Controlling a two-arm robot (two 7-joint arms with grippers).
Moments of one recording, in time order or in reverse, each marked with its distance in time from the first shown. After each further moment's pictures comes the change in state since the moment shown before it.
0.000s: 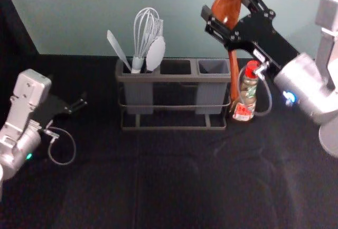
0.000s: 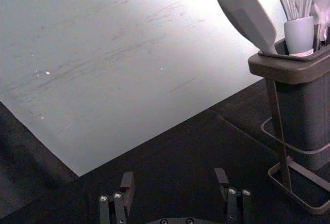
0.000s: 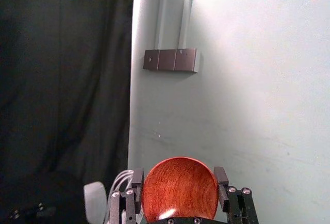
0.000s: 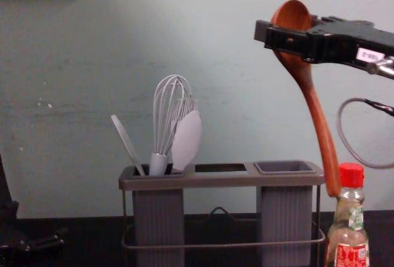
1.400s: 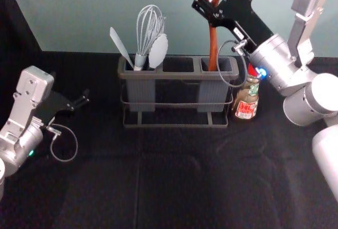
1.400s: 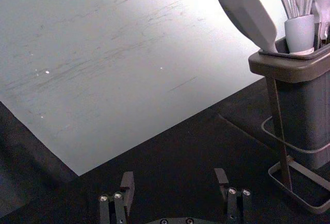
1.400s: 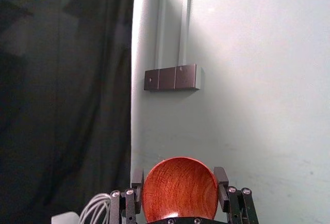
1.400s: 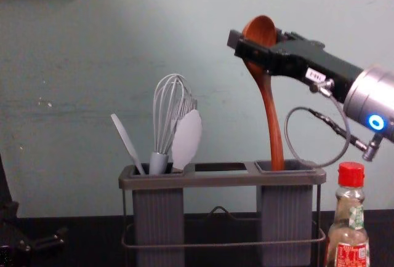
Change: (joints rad) left arm 0.000 0.000 0.000 0.000 0.000 0.000 0.000; right arm 0.270 -0.054 -0.109 0.483 0.144 -0.318 0.058
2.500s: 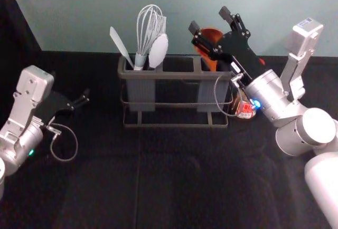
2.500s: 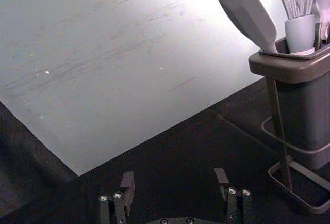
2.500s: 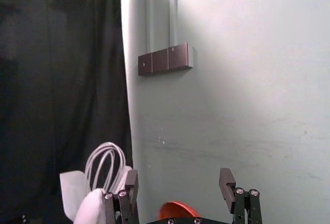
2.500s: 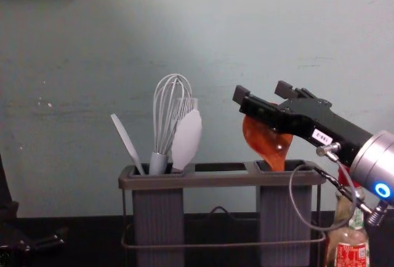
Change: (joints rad) left arm 0.000 0.000 0.000 0.000 0.000 0.000 0.000; right arm -0.067 -0.008 -0.015 0.095 0.056 -0.101 0.009
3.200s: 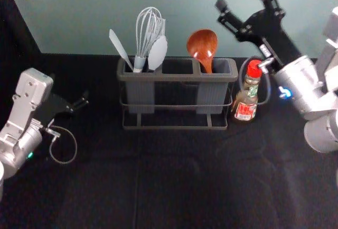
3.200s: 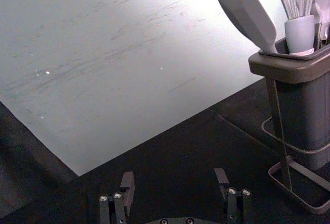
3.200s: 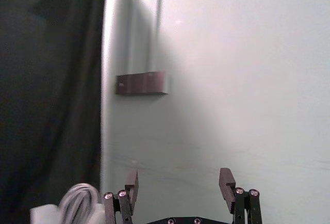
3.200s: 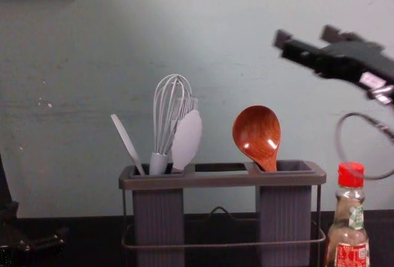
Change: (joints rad) left arm 0.000 0.000 0.000 0.000 0.000 0.000 0.000; right arm -0.103 0.081 0.062 -0.295 -0.062 0.092 -0.133
